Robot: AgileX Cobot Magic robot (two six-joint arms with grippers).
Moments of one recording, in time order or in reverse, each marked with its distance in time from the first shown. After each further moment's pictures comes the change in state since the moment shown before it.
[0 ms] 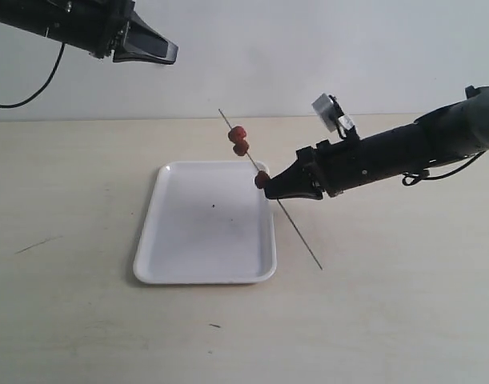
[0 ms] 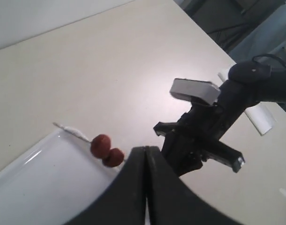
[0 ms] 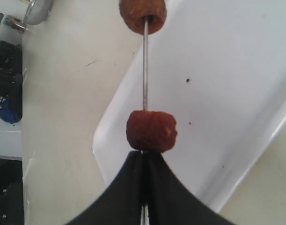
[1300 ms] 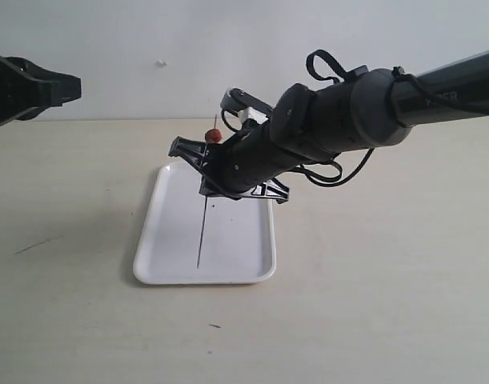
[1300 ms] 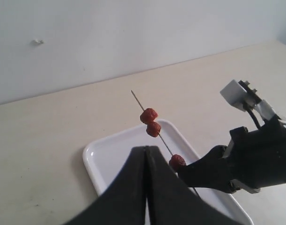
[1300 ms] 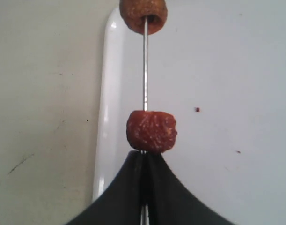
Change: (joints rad) left arm 0.000 -0.758 1.078 -0.465 -0.701 0.706; right arm 0.482 -0.180 0.000 -0.698 -0.849 1.381
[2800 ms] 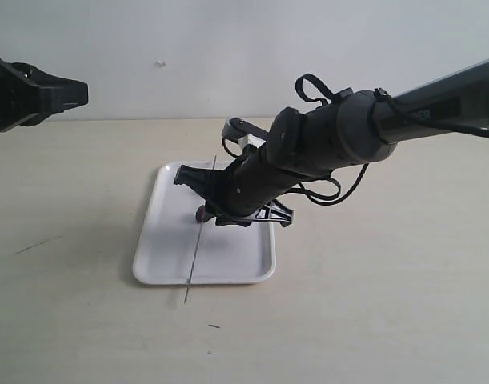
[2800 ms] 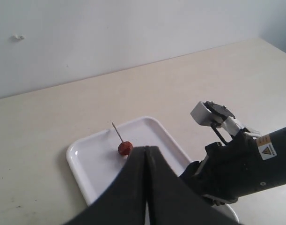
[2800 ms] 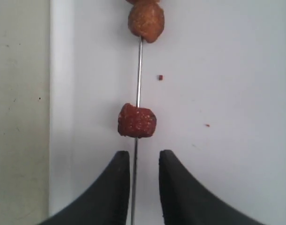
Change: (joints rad) left arm 0.000 0.000 0.010 -0.004 0.051 0.004; right arm 0.000 0.064 0.000 -0.062 0.048 0.065
